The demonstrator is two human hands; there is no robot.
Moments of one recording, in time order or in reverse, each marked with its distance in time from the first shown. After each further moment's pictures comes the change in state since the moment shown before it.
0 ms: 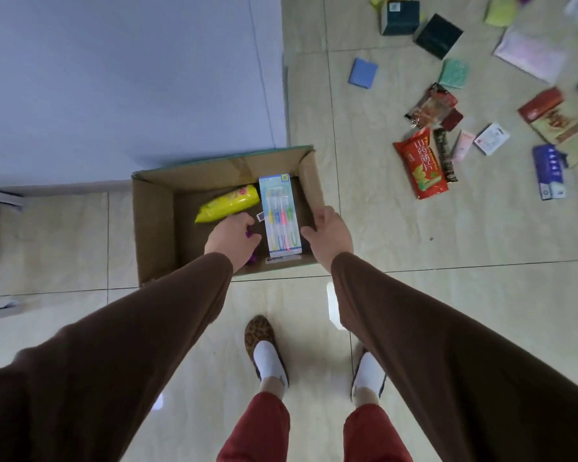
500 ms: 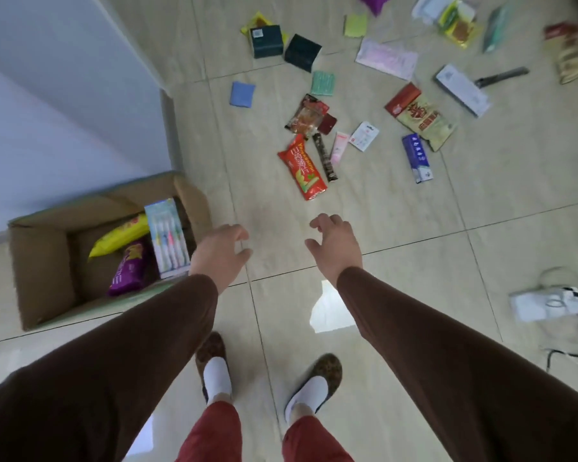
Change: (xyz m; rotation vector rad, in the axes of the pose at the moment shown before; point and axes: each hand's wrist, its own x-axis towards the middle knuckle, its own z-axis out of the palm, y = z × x) left_hand -0.081 0.276 0.113 0.092 0.025 0.256; right_hand -0.031 0.183 -0.286 -0.247 0.149 -0.135
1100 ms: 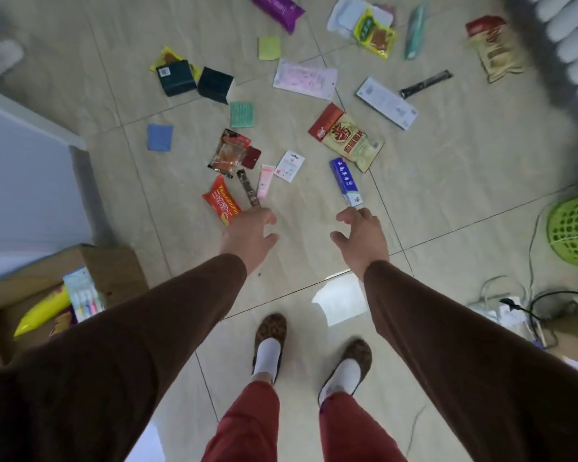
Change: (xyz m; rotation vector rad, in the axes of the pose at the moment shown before) left_hand 0.165 0.298 0.062 0.091 -0.059 0.237; right_hand 0.124 0.195 -0.216 0.076 0.101 0.177
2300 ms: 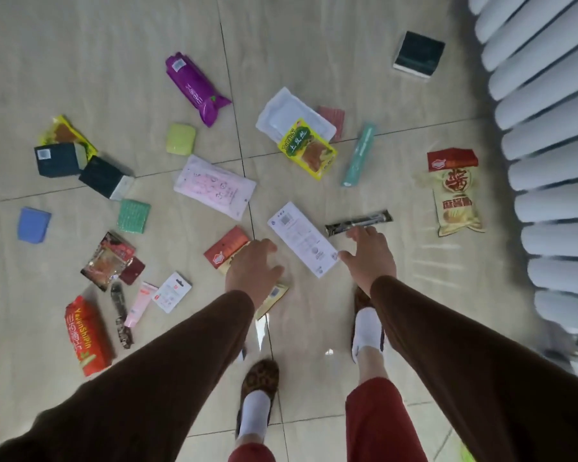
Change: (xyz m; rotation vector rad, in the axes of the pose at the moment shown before) left_hand 0.508 0.303 0.085 -0.210 -0.020 -0.363; right_hand 0.579 0.191 -0.258 -0.208 -0.213 -0.076
